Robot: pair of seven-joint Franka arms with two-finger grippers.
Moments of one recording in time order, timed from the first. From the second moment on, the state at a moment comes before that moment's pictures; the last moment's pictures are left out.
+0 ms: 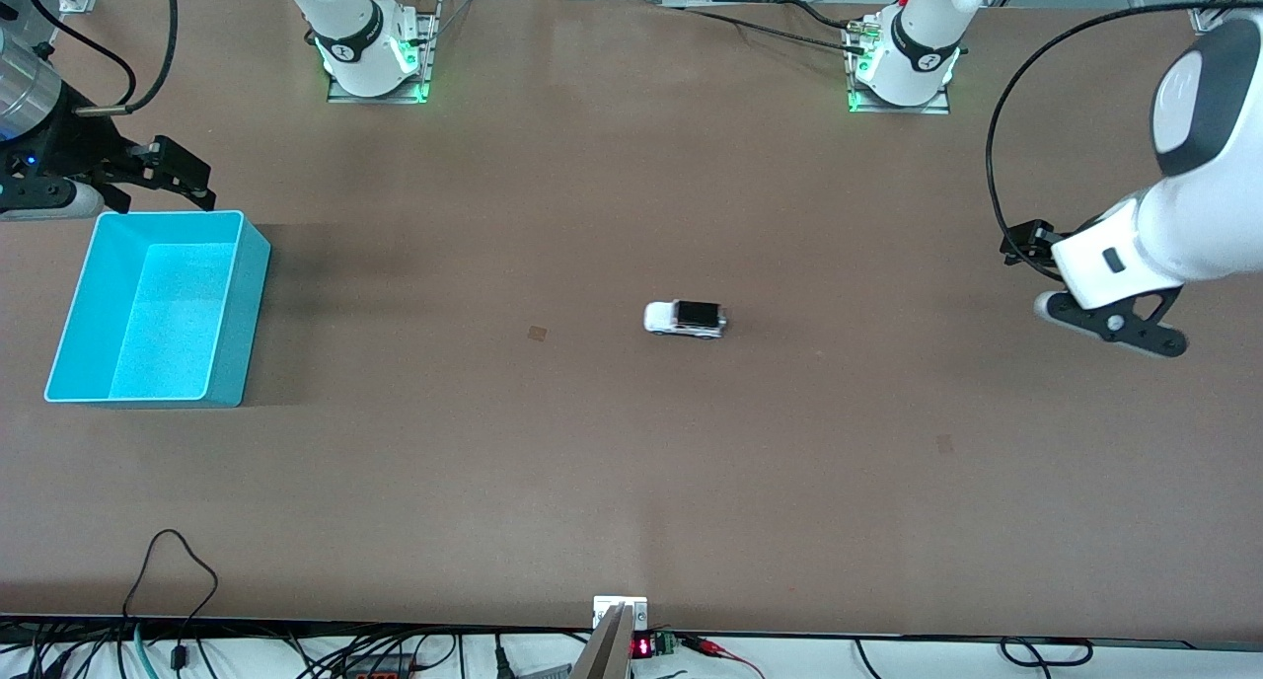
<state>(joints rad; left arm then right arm) -0.04 0.24 -0.06 -1.43 0.08 1.47 0.16 0.05 -0.05 0.01 -1.69 0.01 1.65 0.02</state>
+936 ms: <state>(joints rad) -0.03 0.03 0.01 -1.67 0.03 1.68 -0.05 0.05 -0.05 0.00 -1.69 0.01 1.64 0.02</state>
